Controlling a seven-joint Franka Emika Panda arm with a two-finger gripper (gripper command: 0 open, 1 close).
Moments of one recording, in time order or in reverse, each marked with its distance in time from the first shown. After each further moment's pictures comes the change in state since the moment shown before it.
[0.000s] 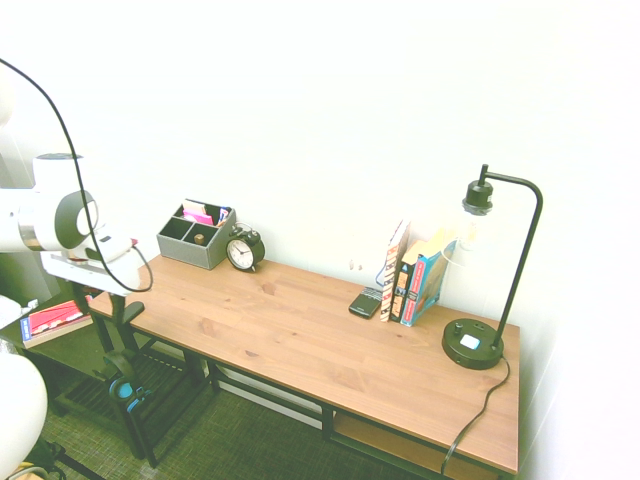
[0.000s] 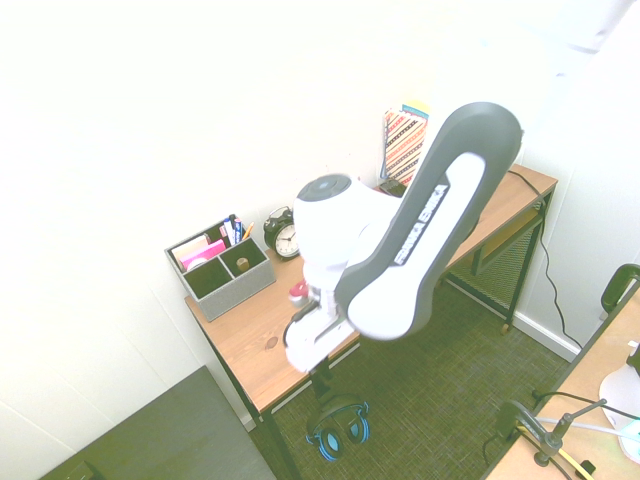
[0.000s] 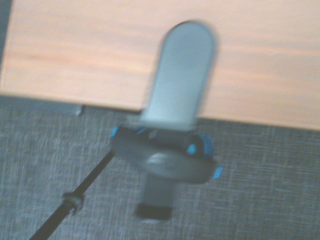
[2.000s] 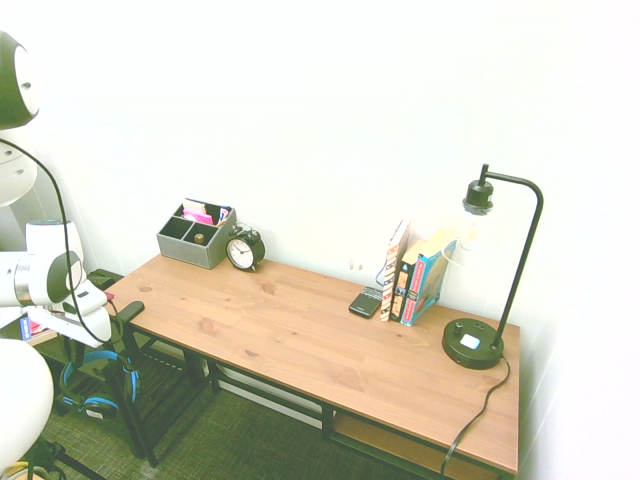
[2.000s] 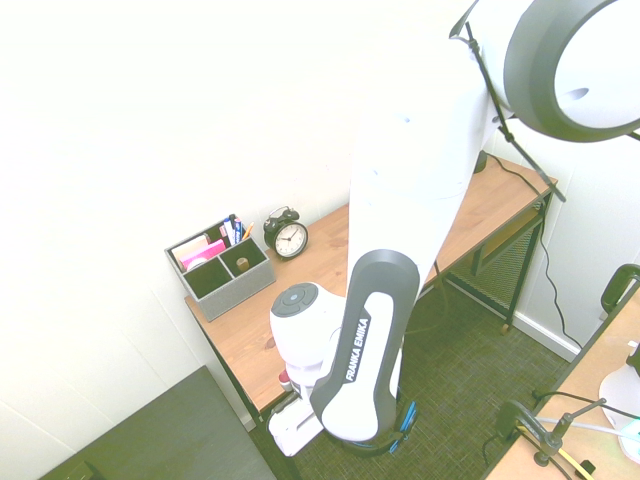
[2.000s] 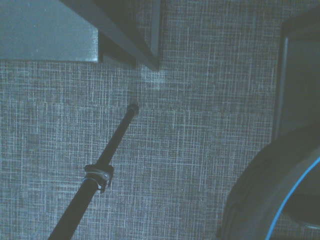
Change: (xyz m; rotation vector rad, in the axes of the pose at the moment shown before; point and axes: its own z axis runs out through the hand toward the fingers) arm -0.117 -0.067 0.168 -0.113 -0.095 -0.010
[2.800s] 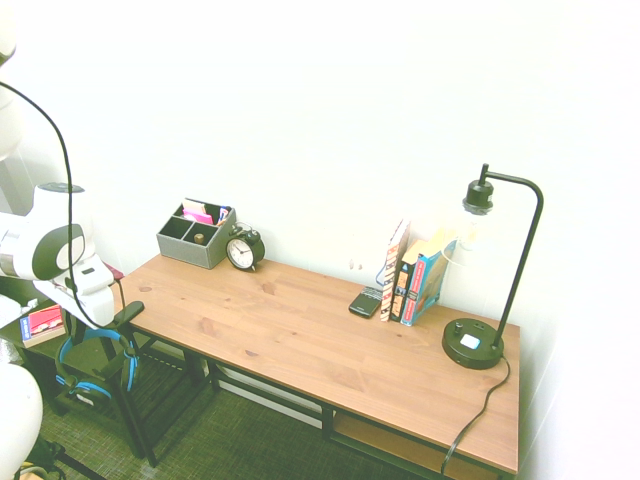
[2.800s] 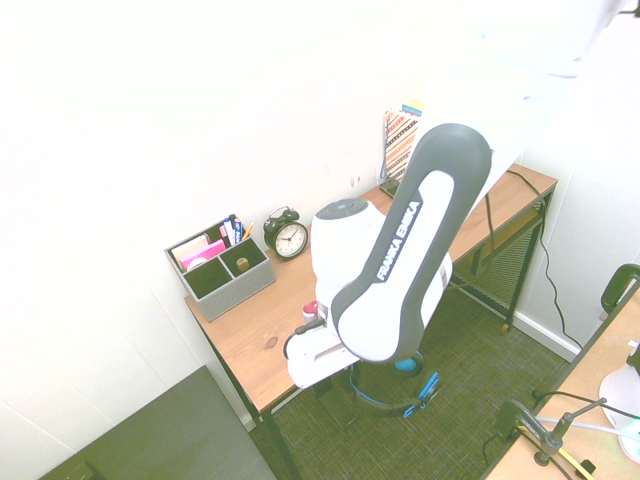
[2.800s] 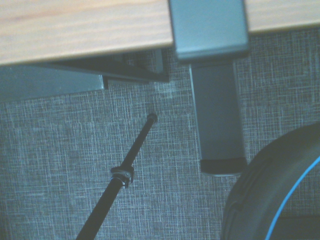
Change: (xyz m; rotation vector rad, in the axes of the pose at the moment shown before) arm 0.031 0.051 -0.088 0.093 -0.087 0.129
